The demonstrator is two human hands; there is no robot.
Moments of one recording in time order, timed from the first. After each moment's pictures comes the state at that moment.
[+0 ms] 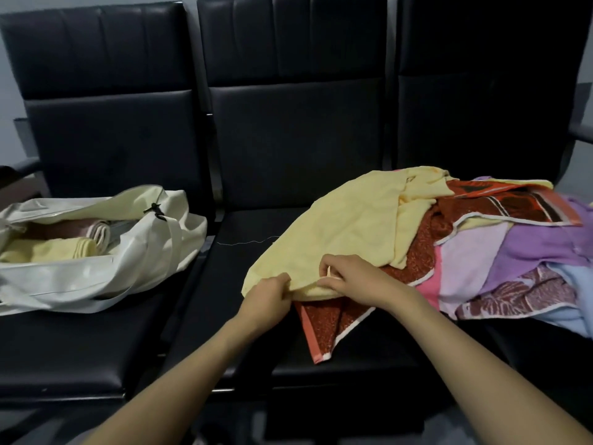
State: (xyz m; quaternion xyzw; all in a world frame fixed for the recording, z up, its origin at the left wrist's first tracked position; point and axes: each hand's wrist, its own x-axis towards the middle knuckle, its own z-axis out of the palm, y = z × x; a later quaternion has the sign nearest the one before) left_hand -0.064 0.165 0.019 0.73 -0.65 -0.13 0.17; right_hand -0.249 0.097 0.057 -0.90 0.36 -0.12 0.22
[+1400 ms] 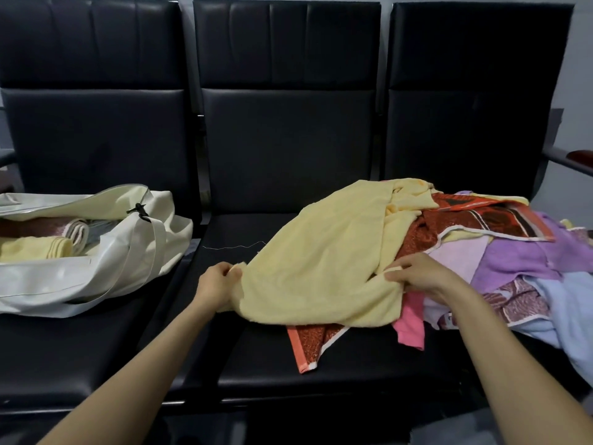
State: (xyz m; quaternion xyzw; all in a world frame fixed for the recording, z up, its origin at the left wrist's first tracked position) left_hand 0.002 0.141 0.014 0.80 -0.43 -0.22 0.36; right_hand -0.346 0.058 0.065 -0.60 0.59 -0.24 0.49
